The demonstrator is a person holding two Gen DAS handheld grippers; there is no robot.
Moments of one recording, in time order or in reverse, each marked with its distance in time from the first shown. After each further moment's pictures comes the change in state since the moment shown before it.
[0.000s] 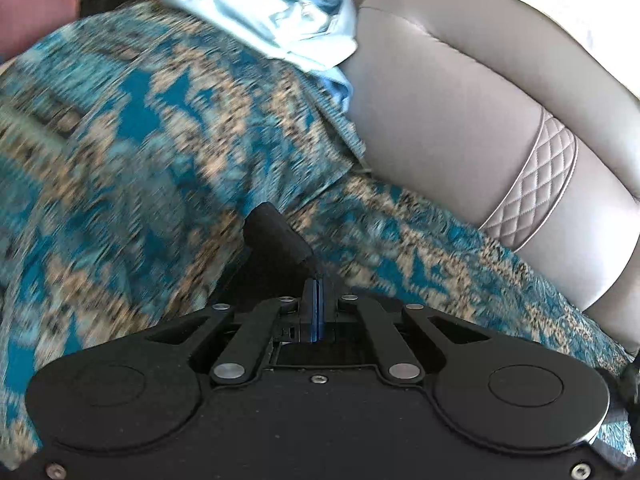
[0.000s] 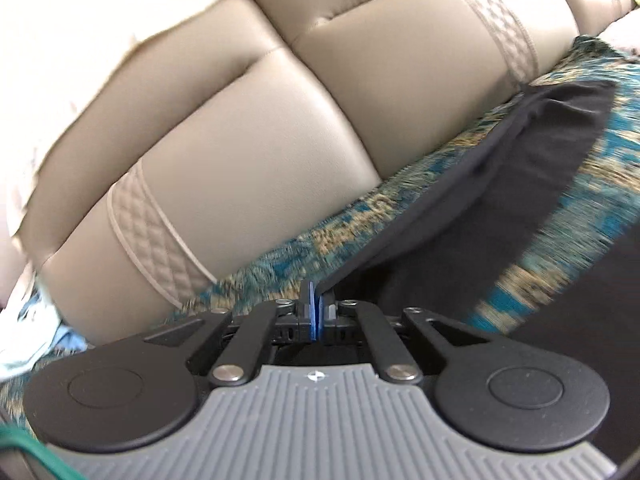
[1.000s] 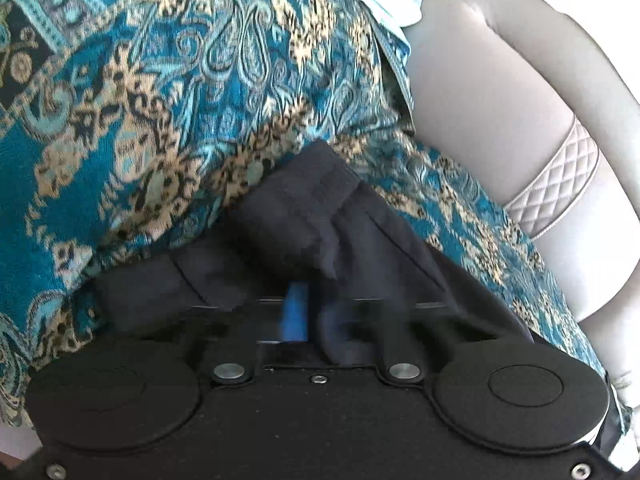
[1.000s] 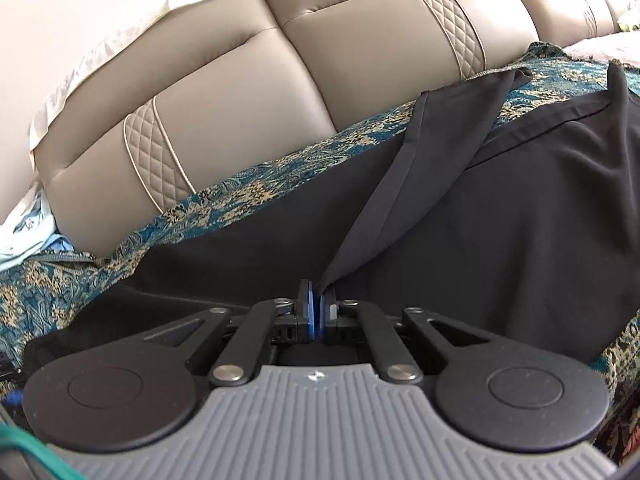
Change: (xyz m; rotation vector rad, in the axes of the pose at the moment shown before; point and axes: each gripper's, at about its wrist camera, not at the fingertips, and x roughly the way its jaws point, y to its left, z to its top) left arm 0.013 0.066 -0.074 -0.193 0.008 -0.041; right arm -0.103 -0.044 -0.089 -0.127 -0.004 -0.048
